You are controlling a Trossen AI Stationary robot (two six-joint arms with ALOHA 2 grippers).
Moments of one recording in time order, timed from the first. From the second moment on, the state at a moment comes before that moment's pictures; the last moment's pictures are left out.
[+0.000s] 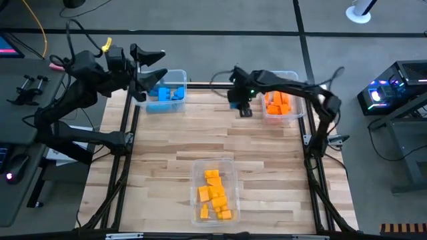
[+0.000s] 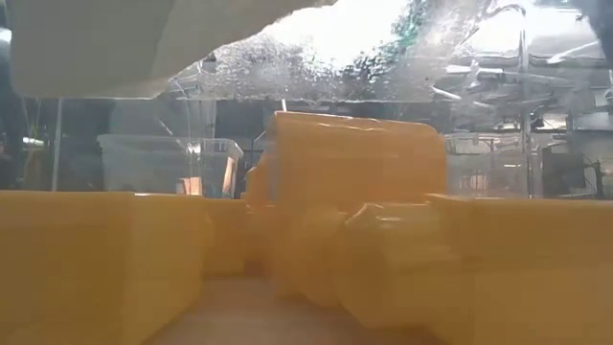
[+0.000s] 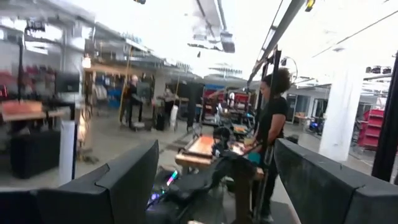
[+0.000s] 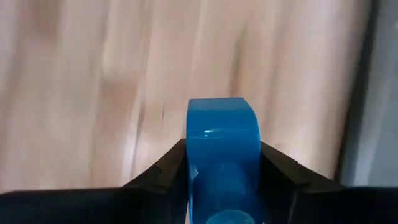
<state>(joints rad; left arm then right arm) 0.32 1.00 1.42 -0.15 0.06 -0.12 -0.50 1.84 1.54 -0.91 -0.12 -0.67</state>
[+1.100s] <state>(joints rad) 0.33 1.00 1.42 -0.18 0.25 -0.36 -0.31 2.46 2.20 0.16 0.05 0.21</state>
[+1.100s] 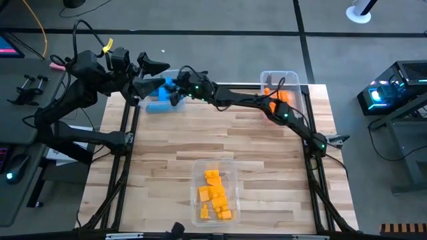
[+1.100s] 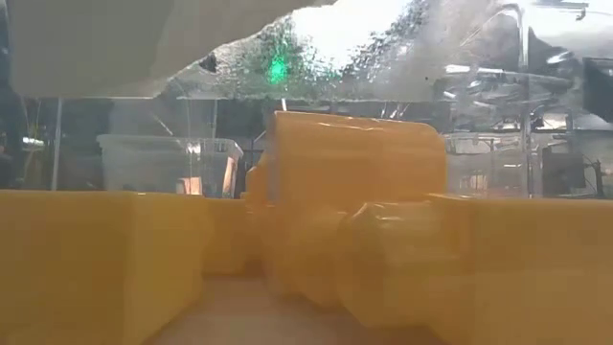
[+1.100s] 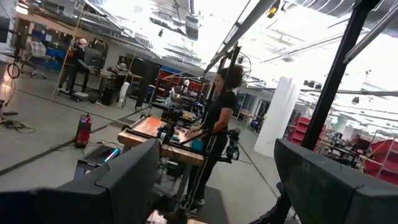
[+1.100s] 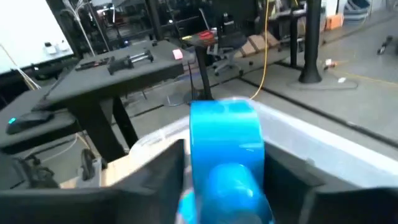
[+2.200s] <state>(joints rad) 0.26 0.85 0.20 1.18 0.22 -0.71 -0.44 1.93 2.32 -1.32 -0.27 -0.13</state>
